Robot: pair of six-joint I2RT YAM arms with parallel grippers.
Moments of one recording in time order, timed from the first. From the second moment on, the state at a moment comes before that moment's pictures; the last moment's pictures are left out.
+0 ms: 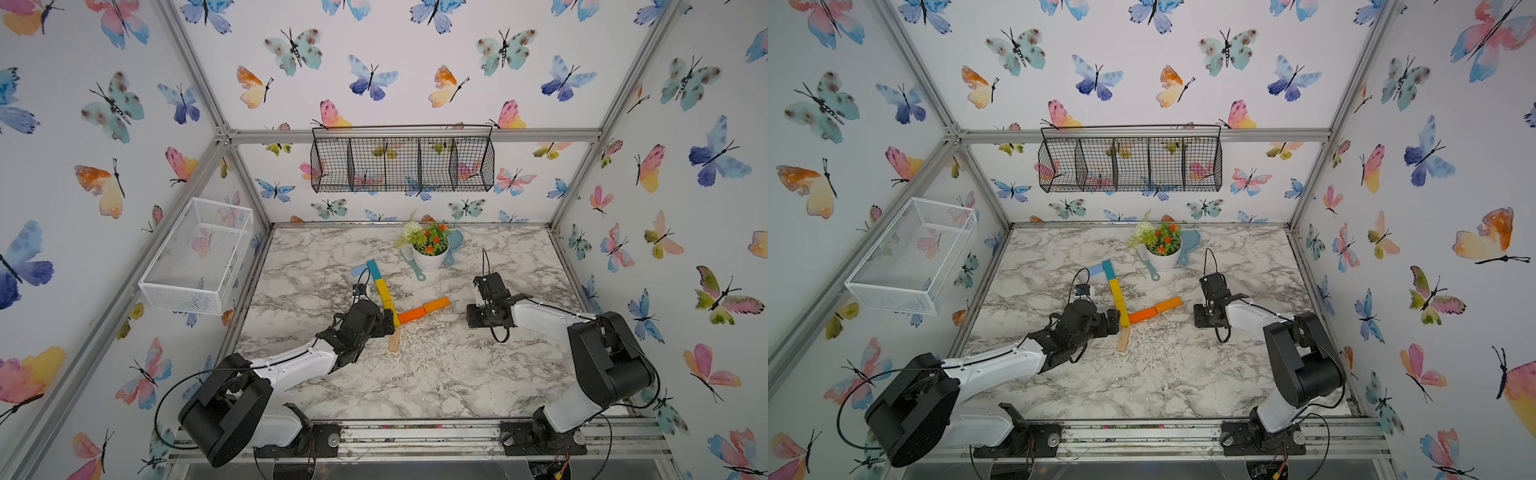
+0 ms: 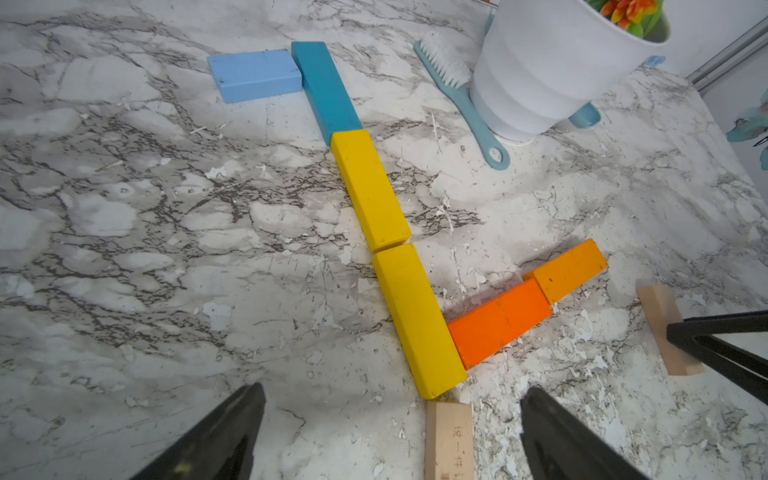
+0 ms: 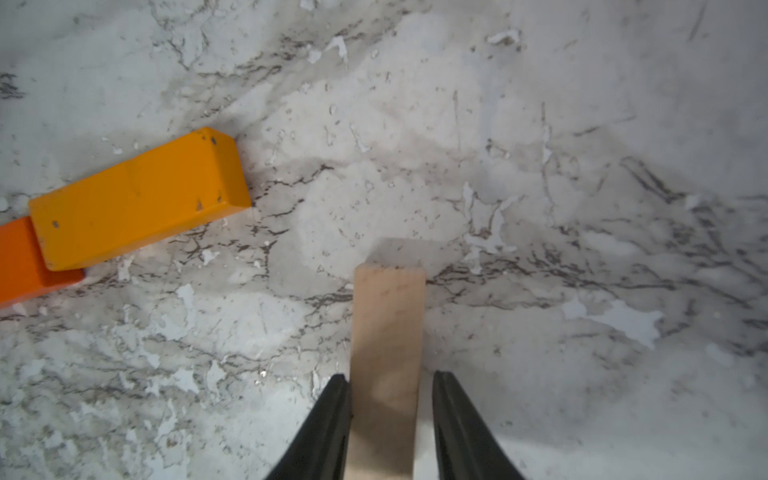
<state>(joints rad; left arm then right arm) -0.71 1.33 0.56 0.09 -0.26 -0.62 0.41 1.63 0.85 -0.35 0.01 0.27</state>
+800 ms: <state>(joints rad) -0.71 1.34 0.56 0.08 -0.26 -0.61 0.44 1.69 0.89 -0.37 0.09 0.26</state>
